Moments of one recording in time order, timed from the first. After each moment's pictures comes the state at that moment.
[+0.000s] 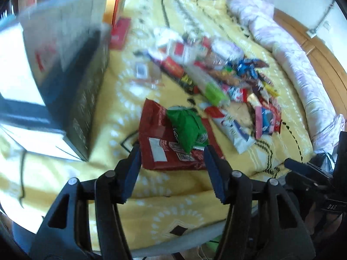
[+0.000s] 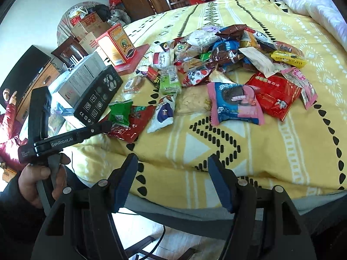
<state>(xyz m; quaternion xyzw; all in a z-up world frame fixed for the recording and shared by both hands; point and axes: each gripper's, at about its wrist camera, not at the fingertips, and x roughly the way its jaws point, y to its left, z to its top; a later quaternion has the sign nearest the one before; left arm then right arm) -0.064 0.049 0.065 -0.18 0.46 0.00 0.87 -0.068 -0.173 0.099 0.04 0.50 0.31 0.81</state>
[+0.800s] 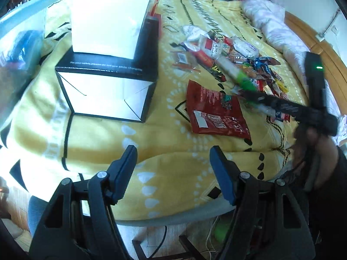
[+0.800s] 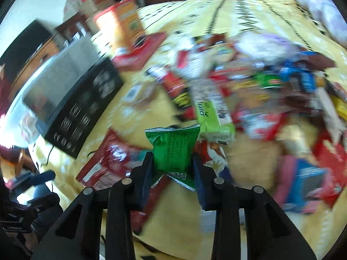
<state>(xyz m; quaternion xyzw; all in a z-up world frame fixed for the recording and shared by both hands) -0.110 0.087 0.055 -0.19 0.48 0.03 0.85 0.013 -0.071 0.076 -0.04 0.49 0.33 0.81</state>
